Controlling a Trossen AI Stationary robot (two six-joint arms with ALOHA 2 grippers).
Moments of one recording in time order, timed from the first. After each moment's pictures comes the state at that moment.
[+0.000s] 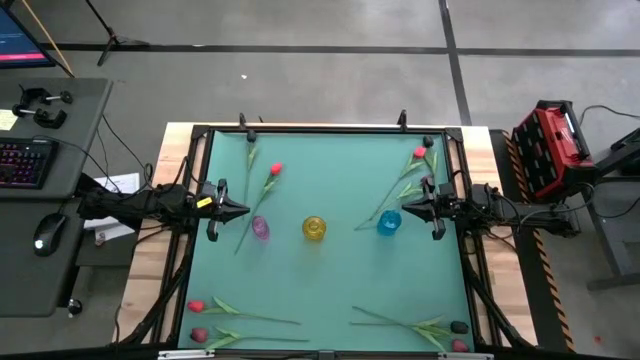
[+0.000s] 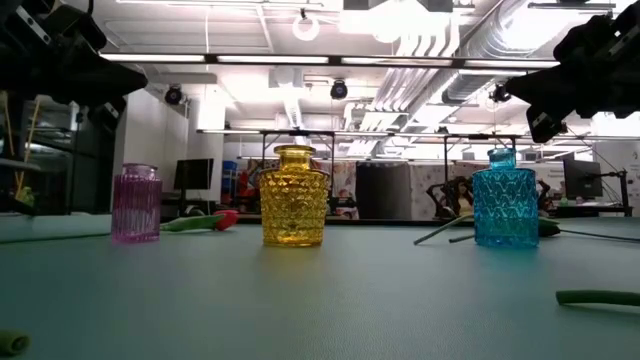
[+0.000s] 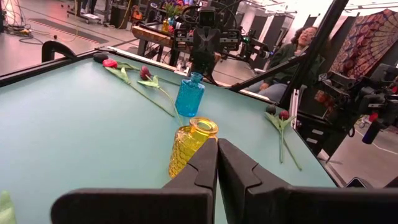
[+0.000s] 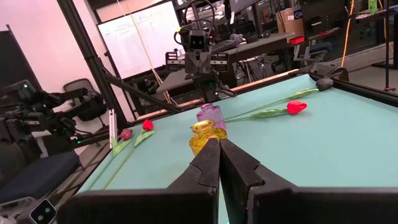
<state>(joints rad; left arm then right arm) -0.09 0.01 0.09 -0.16 -0.12 -0.30 -0.06 0.01 0.01 0.02 -0.06 0.29</state>
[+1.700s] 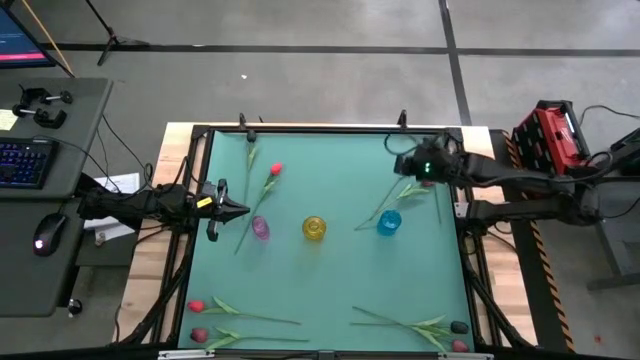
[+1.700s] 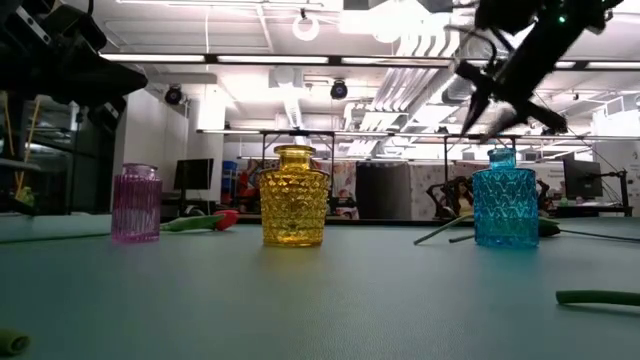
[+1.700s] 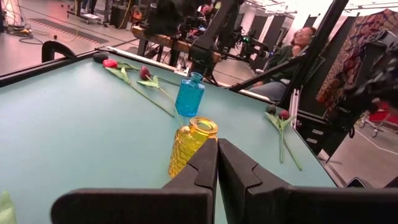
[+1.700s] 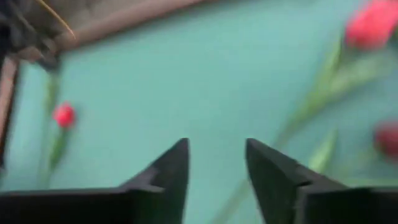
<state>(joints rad) -0.09 0.01 0.09 -0.16 -0.12 -0.30 -0.36 0.95 0.71 -0.65 0.29 1.18</state>
